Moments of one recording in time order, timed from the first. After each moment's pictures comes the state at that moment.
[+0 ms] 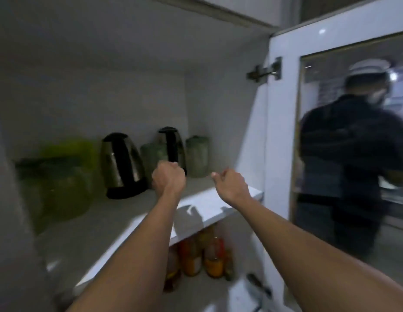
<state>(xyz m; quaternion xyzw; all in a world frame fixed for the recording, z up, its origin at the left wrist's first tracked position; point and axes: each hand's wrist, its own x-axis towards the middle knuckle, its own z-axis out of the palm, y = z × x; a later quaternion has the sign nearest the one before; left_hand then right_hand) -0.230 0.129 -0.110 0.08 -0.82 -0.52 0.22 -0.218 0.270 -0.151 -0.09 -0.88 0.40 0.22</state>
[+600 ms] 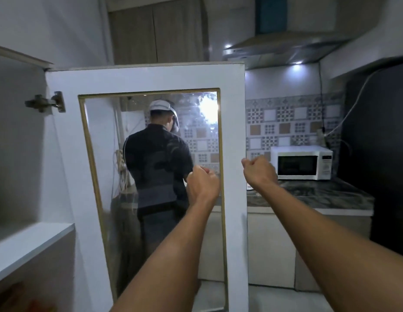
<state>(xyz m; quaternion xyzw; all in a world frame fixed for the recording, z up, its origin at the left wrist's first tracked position) 0.077 0.497 -0.097 -0.35 -0.75 -0.56 0.00 0.169 0.603 -0.092 -0.51 -0.68 0.27 0.45</state>
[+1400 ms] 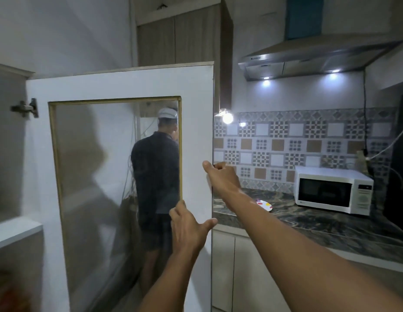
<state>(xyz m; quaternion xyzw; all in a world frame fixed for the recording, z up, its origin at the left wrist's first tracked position) 0.151 0.631 -0.155 -0.28 -0.81 -0.51 0.05 0.193 0.716 -0.058 -0.27 -0.74 0.46 0.40</state>
